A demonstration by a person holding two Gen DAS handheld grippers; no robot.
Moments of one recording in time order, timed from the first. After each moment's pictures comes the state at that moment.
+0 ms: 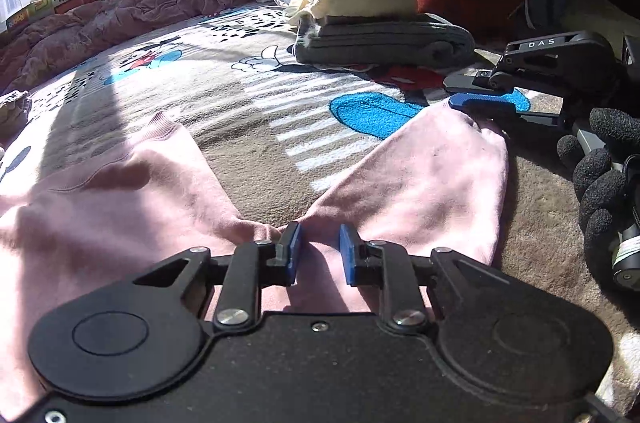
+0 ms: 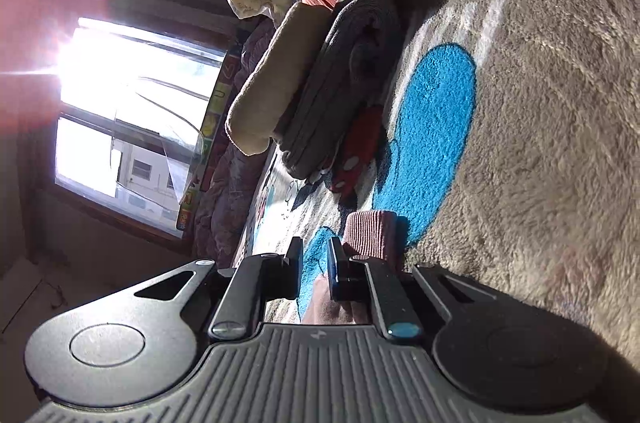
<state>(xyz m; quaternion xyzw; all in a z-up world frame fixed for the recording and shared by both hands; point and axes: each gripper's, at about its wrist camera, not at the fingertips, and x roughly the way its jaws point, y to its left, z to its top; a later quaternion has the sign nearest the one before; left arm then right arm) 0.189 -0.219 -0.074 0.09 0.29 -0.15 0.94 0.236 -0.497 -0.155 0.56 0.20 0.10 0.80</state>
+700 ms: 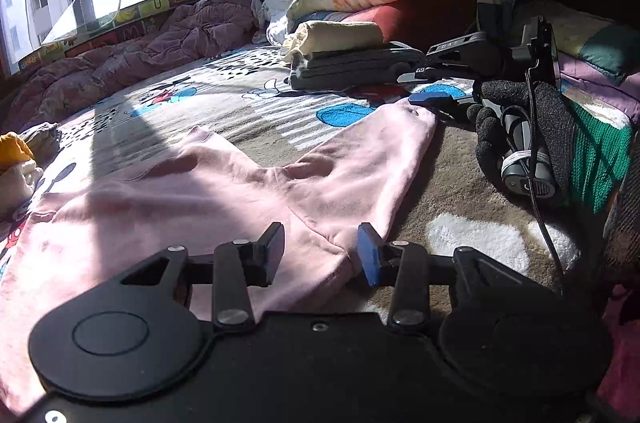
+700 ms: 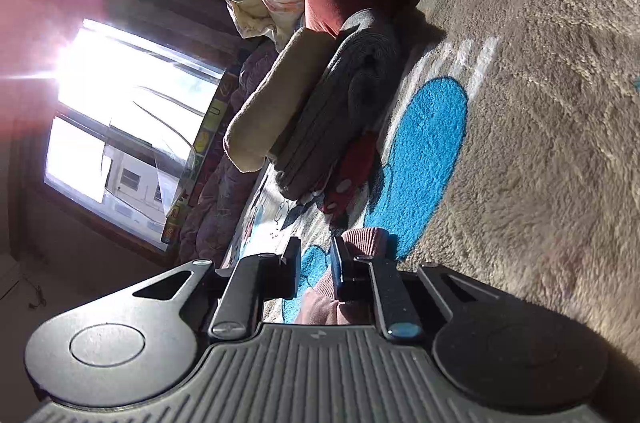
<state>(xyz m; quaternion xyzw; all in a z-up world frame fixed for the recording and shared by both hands) 0.067 -0.165 -0.051 0.11 0.24 -0.17 0.95 0.223 -0.497 -0.150 0.53 0.17 0.07 0.83</state>
